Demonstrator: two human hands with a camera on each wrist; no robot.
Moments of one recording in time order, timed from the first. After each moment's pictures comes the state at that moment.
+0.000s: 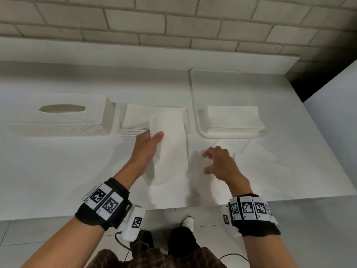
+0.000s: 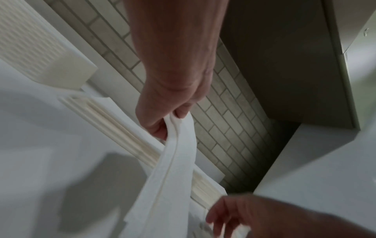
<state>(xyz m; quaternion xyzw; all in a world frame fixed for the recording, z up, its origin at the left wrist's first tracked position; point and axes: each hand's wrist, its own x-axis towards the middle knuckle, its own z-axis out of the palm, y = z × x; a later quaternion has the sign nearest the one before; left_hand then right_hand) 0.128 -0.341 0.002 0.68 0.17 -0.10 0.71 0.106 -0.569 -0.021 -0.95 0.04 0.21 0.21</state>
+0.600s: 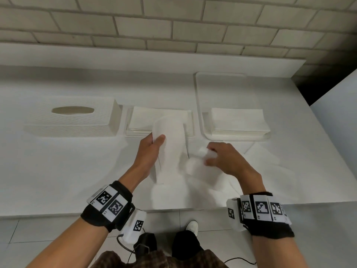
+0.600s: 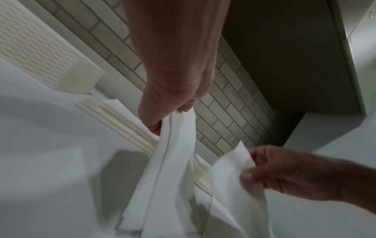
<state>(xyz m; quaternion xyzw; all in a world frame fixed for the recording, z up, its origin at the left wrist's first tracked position) 0.119 -0.338 -0.002 0.68 0.17 -0.09 0.71 0.113 -0.567 0.023 -0.94 -0.03 0.20 0.28</state>
